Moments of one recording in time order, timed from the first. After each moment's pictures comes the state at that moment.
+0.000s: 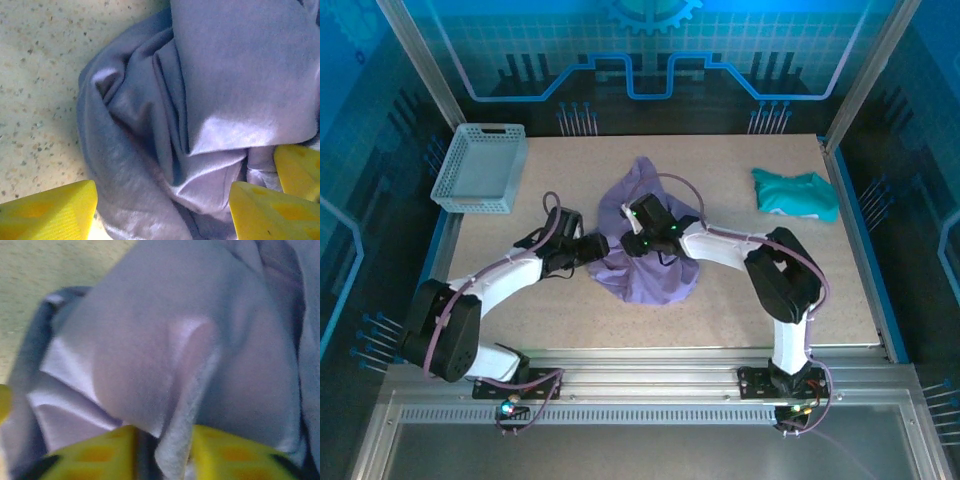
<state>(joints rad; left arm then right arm) -0.33 1.41 0.76 -0.27 0.12 -0.68 0.75 1.91 1.28 -0.26 0.00 0.20</state>
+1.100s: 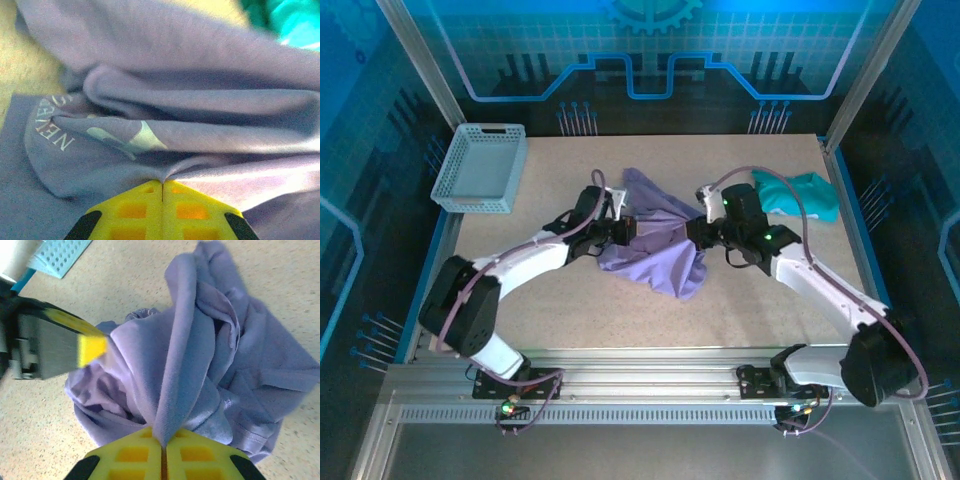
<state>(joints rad) -0.49 1.52 0.97 -0.09 0.23 -0.42 0.46 1.23 0.93 -0.37 -0.22 0.21</state>
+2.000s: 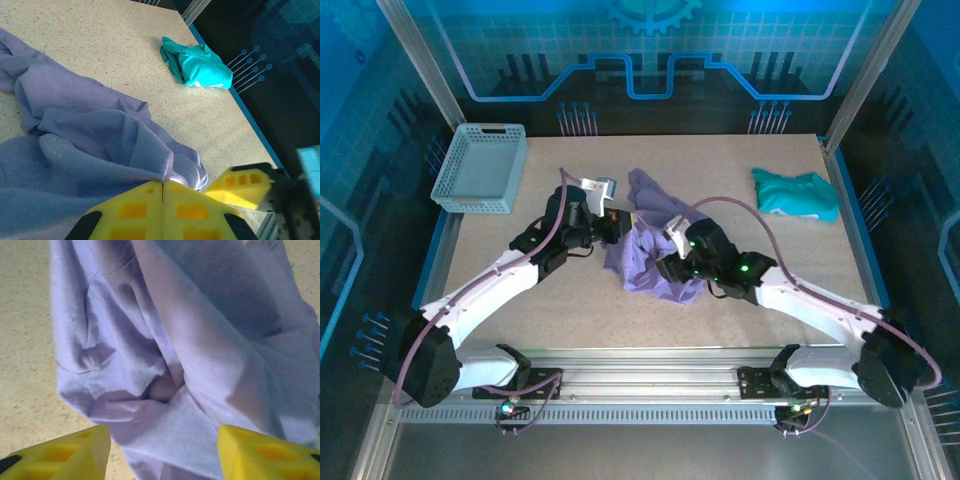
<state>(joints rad) -0.50 1.27 0.91 -0.08 0.32 -0.51 0.78 1.27 0.84 -0.30 0.07 0.10</state>
